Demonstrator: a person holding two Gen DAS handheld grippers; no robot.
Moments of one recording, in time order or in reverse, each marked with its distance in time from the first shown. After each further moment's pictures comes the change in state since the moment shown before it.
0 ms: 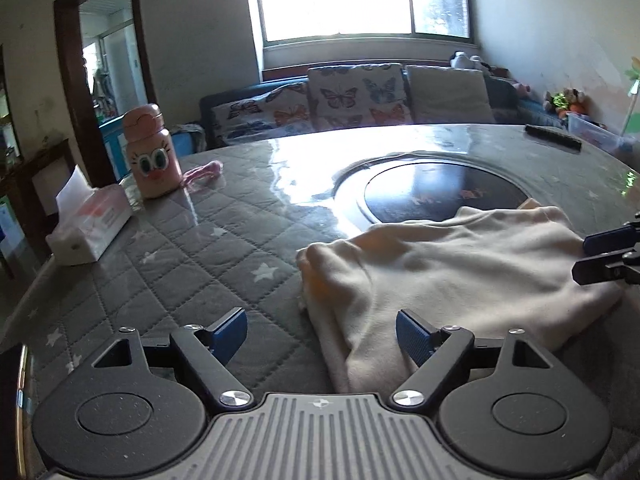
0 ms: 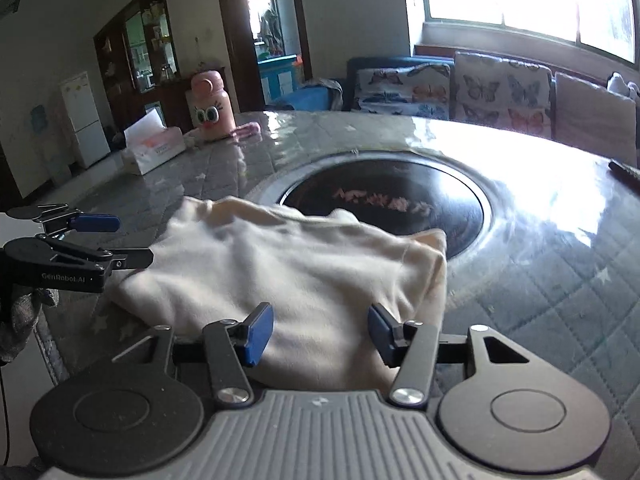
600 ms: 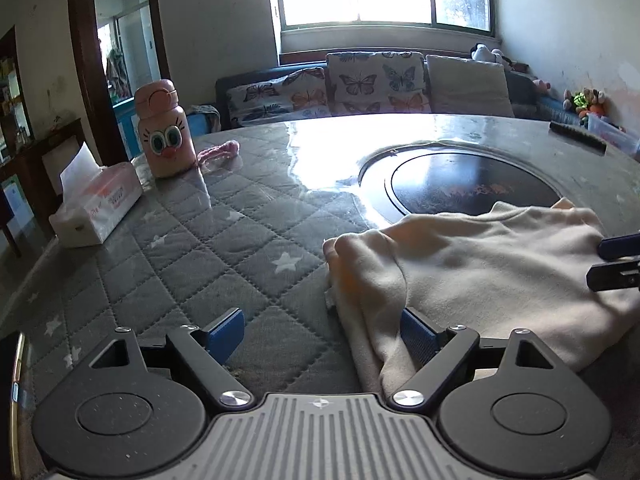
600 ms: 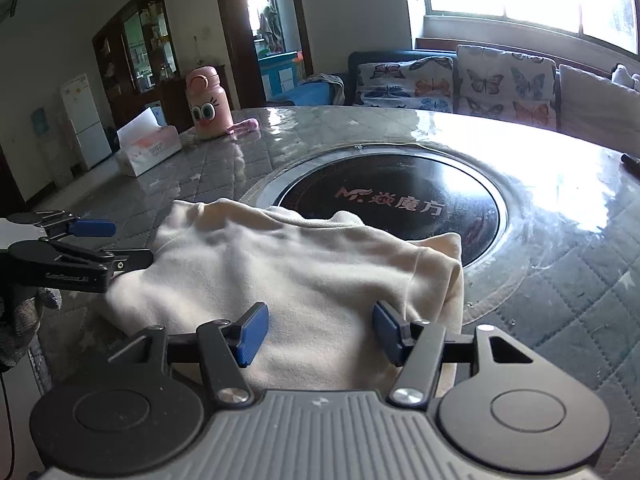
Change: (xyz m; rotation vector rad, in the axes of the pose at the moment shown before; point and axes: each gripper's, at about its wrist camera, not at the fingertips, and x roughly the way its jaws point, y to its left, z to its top) left arm 0.018 0.011 0.006 -0.035 0.019 0.020; right arm 0.021 -0.005 0.008 0.014 0.015 0.012
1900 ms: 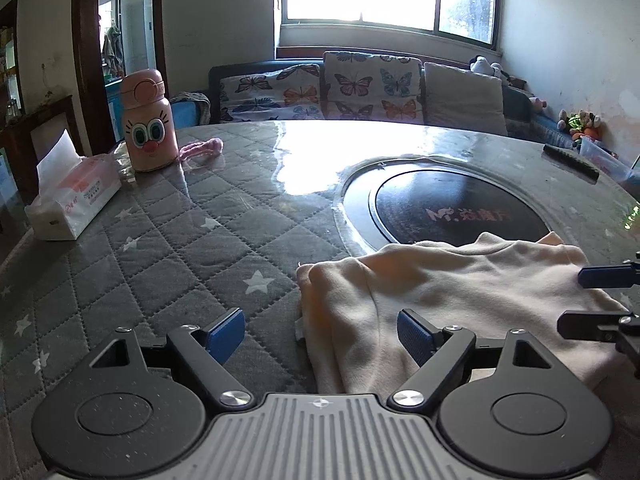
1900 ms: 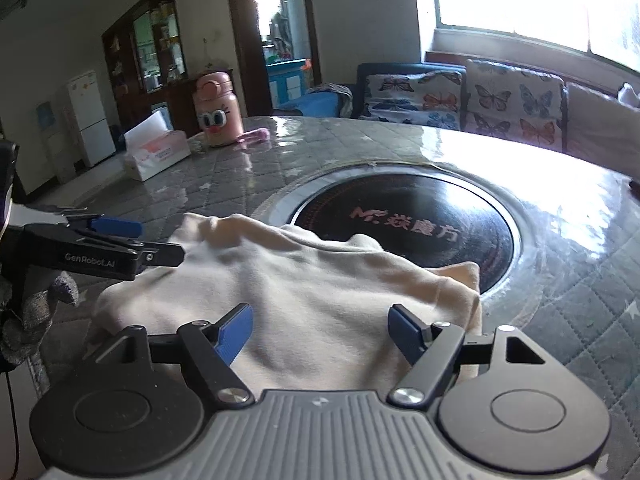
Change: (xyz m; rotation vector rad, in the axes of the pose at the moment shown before) left arm 0.009 -0.003 0.017 -0.082 0.027 -0.063; right arm 0.005 0.015 0.009 -0.062 -0.023 0.004
